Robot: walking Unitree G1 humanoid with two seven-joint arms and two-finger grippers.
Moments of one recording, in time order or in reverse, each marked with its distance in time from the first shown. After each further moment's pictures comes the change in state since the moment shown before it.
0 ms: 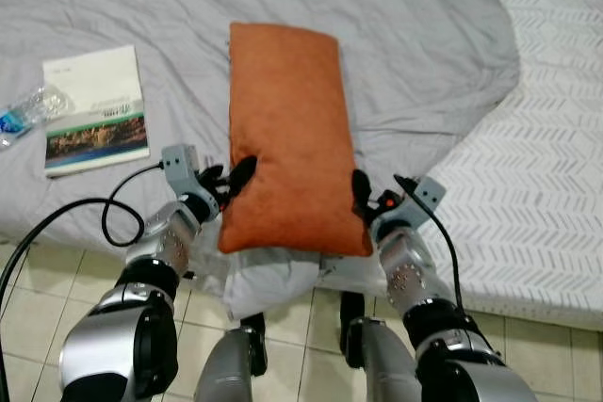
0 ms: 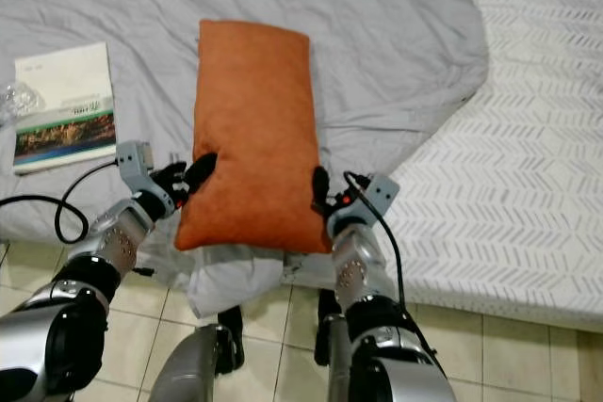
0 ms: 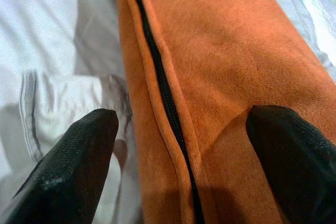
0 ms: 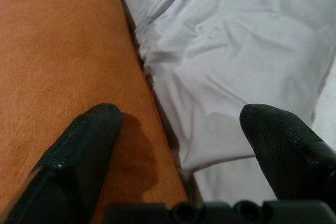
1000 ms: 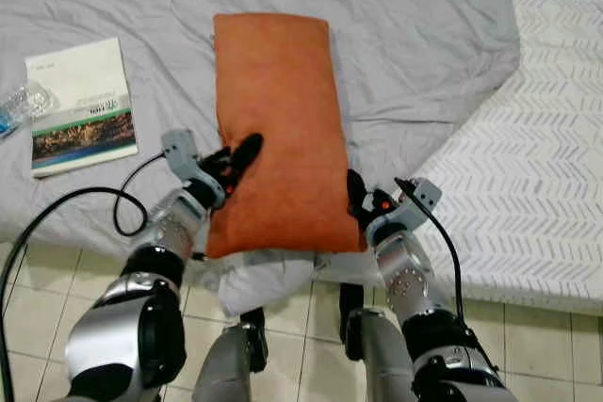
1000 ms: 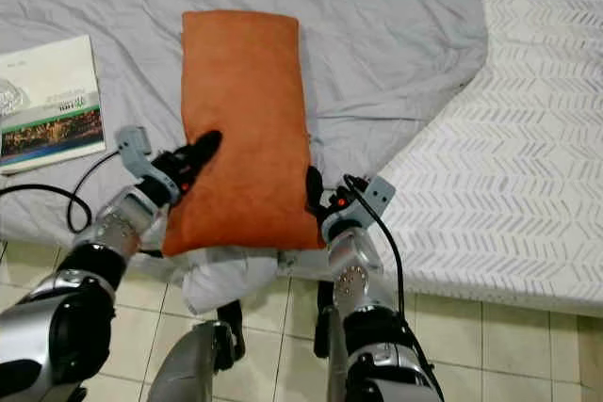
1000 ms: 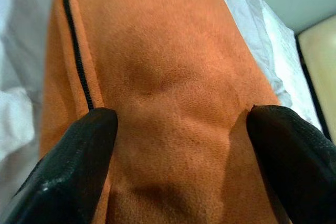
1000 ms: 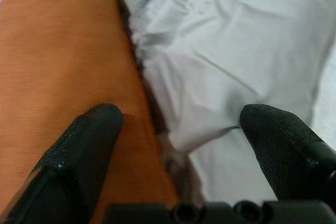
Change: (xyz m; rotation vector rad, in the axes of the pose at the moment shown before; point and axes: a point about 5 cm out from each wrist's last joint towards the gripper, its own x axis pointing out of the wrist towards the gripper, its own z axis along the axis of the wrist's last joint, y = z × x) left arm 0.013 -0.021 0.004 -0.191 -0.055 -0.098; right arm -0.008 0.016 -0.007 0.071 0.037 0.099
